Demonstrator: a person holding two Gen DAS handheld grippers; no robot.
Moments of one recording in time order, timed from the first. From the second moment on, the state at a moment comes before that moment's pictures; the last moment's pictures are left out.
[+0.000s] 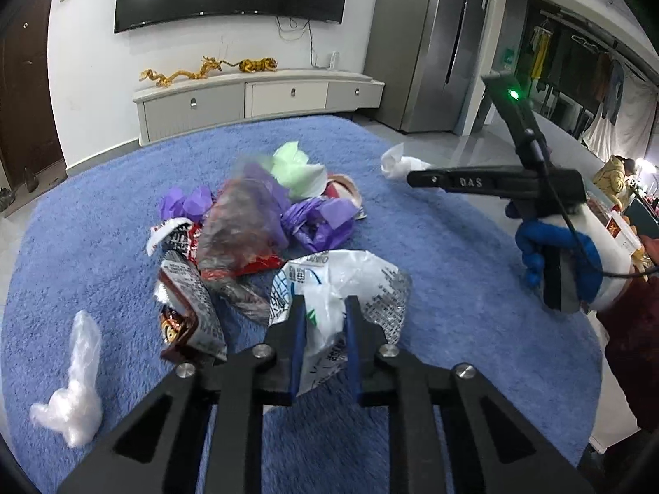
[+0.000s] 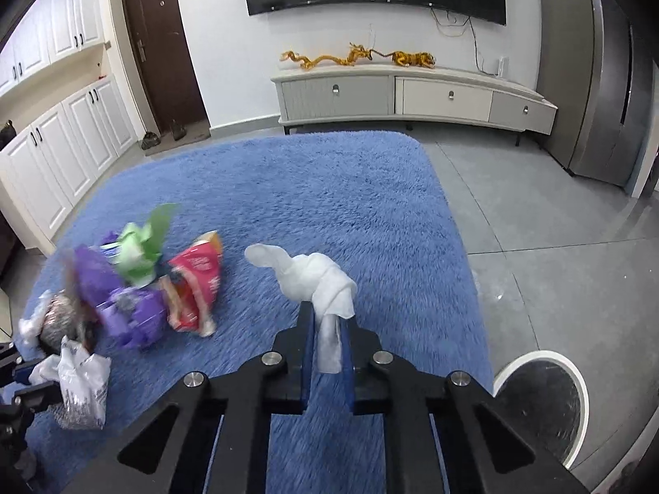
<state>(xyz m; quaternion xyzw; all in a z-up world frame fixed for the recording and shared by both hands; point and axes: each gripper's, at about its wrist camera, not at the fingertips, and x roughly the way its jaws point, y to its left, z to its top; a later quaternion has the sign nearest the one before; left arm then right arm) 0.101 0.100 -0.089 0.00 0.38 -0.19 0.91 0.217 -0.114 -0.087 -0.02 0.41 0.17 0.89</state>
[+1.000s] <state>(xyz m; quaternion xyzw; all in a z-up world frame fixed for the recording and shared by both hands) 0.013 0.070 -0.006 0.01 0.31 -0.18 0.93 0.027 -0.185 -0.016 0.05 0.34 0.14 0.93</state>
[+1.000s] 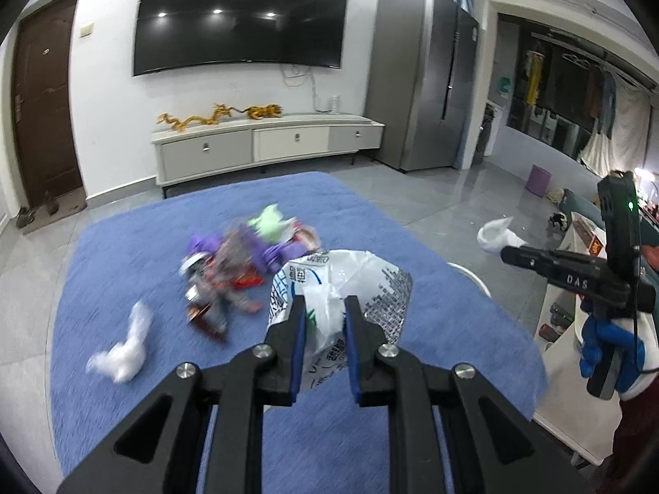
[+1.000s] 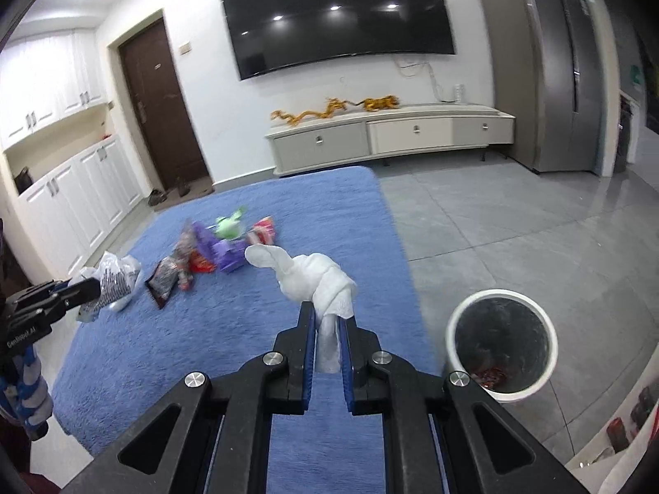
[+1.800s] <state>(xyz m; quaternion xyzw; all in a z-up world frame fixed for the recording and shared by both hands) 0.247 -0.247 -0.087 0.07 0.45 -0.32 0.83 0.139 -0.393 -0.132 0.18 0.42 -0.04 0.89</state>
